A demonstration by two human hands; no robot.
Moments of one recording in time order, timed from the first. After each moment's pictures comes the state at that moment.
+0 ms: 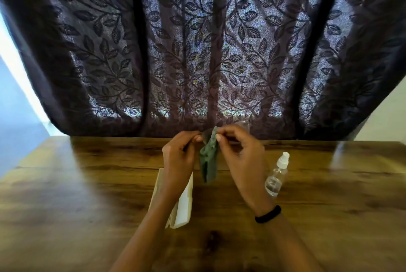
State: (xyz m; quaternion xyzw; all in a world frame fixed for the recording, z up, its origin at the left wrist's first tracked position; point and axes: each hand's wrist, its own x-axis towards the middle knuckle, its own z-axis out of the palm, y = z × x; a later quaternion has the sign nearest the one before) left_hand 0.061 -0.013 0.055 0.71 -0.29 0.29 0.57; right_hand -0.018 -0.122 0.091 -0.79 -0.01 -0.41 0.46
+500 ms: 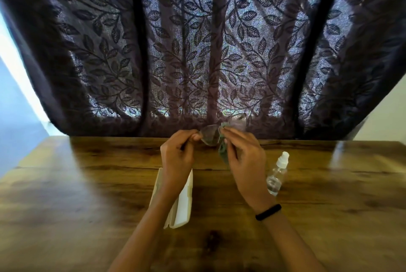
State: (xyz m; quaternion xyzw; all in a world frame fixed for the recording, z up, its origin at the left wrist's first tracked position) left_hand 0.063 -0.012 0.057 0.71 -0.29 0.29 0.58; right_hand -0.014 -0.133 0.078 -0.85 0.00 -0.45 0.28
